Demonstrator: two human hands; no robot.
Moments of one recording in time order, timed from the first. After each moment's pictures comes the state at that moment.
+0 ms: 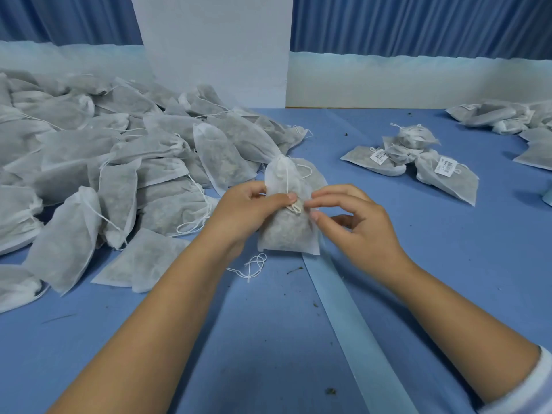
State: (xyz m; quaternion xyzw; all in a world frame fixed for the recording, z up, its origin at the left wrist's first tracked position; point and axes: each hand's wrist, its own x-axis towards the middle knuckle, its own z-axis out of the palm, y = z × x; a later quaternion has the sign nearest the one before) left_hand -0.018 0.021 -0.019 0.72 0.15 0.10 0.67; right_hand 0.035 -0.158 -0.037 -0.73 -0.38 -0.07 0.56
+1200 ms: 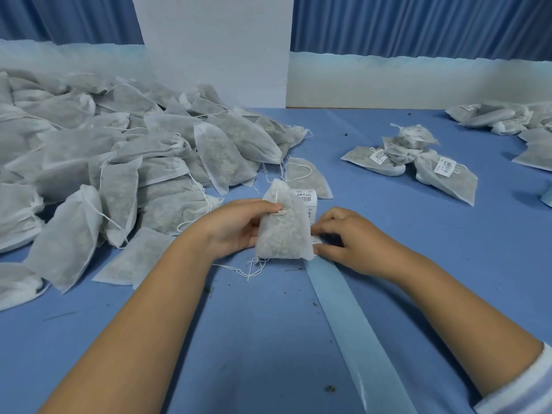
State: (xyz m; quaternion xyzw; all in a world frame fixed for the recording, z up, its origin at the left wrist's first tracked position) left_hand -0.008 0.047 -0.040 0.61 0.14 -0.09 0.78; right_hand 0.060 -0.170 -0.046 -0.87 -0.44 0.05 0.21
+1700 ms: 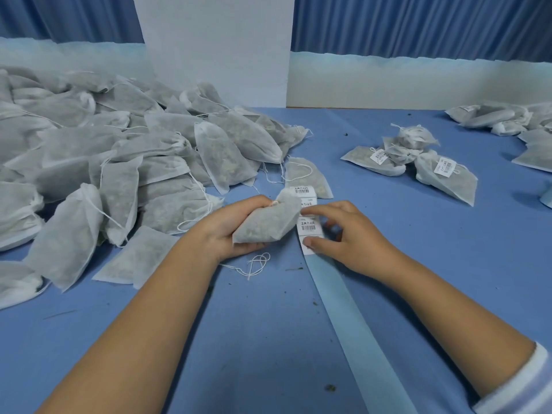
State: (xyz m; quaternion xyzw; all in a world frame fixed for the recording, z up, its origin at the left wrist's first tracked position) left_hand -0.009 0.044 -0.040 0.52 0.20 -0.11 0.82; right_hand 0.057 -0.165 -0.055 -0.86 -0.35 0.04 0.36
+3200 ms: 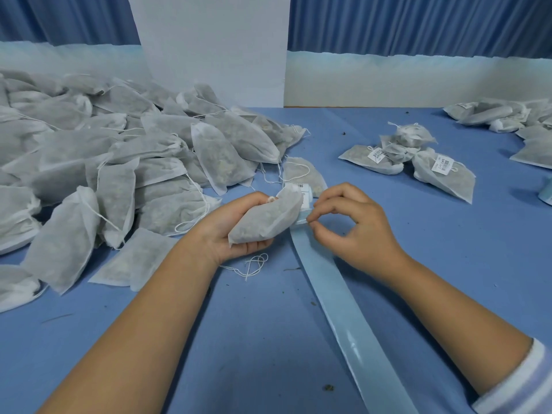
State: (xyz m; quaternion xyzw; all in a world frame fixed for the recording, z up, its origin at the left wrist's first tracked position) left_hand -0.015 0.040 -0.034 0.49 0.16 -0.12 0.85; right_hand 0.046 -0.165 -0.045 -0.77 -0.42 -0.15 0.46
